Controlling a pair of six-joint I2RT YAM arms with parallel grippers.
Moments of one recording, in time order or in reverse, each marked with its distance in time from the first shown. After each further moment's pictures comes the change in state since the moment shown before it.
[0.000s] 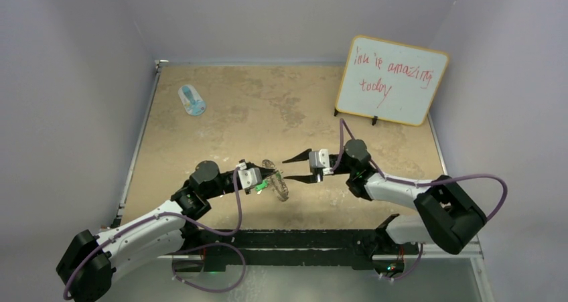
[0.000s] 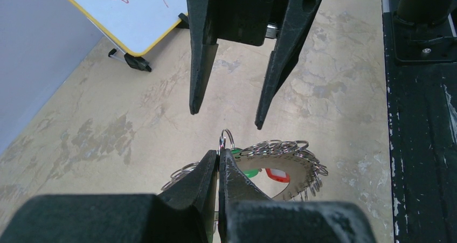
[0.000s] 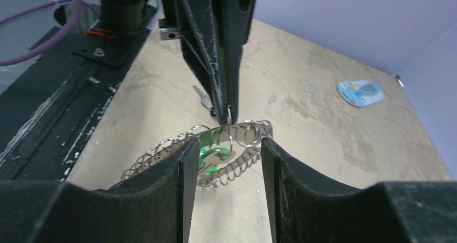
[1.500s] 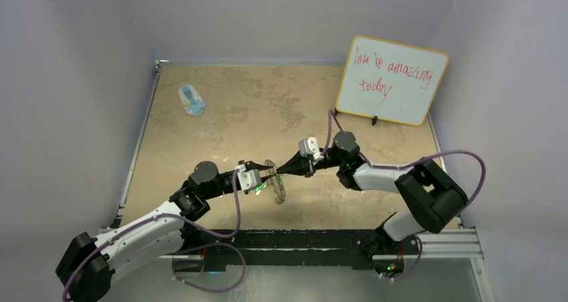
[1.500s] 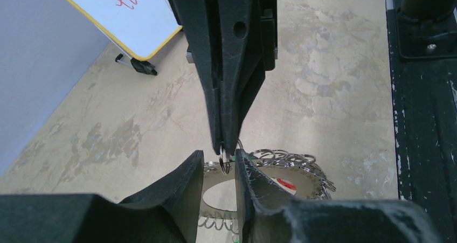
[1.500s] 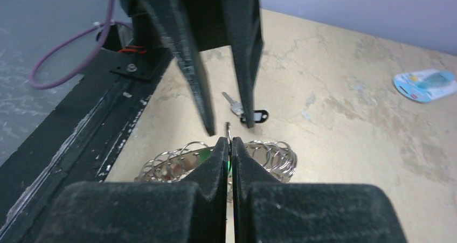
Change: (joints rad) left arm 0.000 -0.015 0.000 -0.020 -0.001 0.030; right arm -0.002 0.230 0.100 0.163 -0.136 0.214
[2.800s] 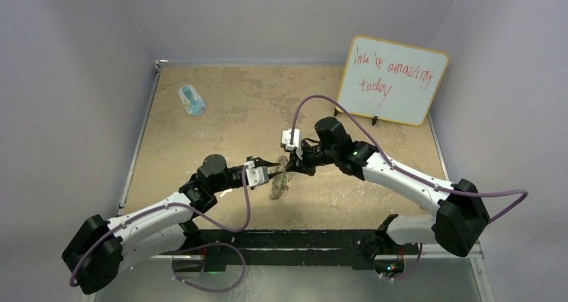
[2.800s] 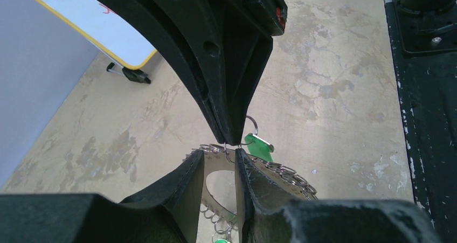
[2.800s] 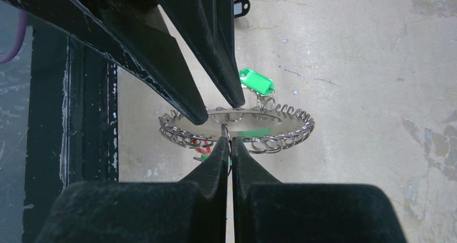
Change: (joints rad) left arm 0.000 0.152 0.051 0.091 0.043 0.049; right arm 0.112 -0.245 0.373 -1.333 0.509 -0.286
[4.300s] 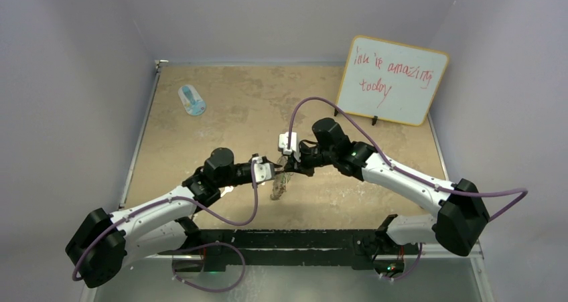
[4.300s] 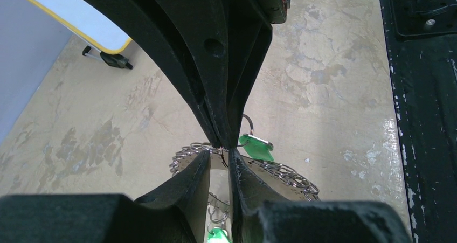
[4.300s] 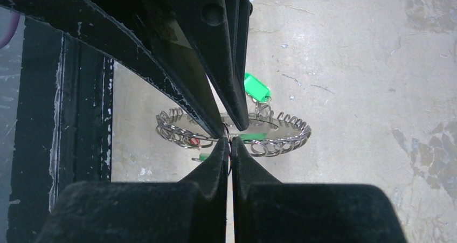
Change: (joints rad) left arm -0.002 0.076 0.084 -0.132 0.020 0.027; right arm 0.033 0.001 0.019 -0.021 0.021 -0.052
